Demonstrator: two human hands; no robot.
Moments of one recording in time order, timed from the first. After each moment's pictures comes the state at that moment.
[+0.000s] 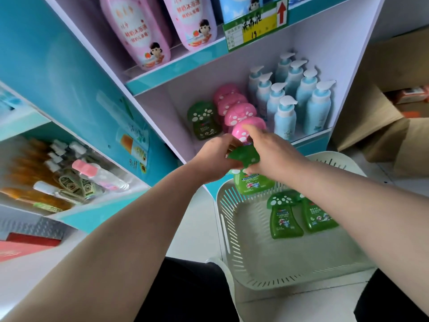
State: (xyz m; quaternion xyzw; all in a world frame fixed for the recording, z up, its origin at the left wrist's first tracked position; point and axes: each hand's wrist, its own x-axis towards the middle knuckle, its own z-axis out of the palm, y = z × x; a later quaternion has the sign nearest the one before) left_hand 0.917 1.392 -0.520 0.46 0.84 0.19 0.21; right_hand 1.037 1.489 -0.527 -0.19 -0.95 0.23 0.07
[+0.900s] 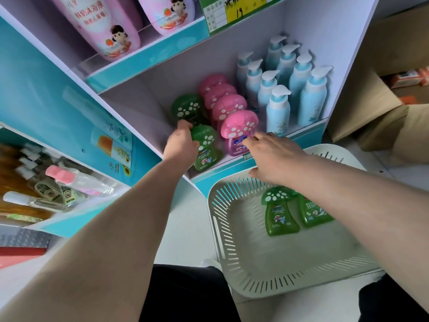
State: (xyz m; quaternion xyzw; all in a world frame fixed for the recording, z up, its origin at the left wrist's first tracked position) left_hand 0.856 1.404 -0.556 0.30 0.94 0.16 0.08; right_hand 1.034 1.500 -0.538 -0.21 -0.97 0.12 -0.07
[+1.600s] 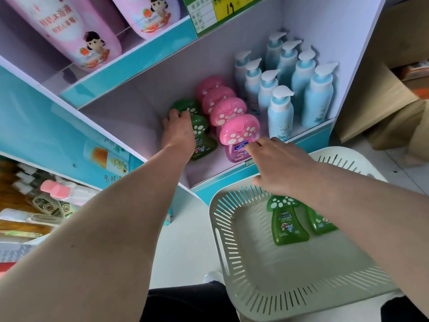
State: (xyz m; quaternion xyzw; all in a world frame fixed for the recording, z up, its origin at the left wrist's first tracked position) left_hand 0.808 1.449 -0.572 0.35 0.94 -0.02 -0.04; right_hand 1.030 1.511 -0.550 -0.22 -0.96 0.15 -0.06
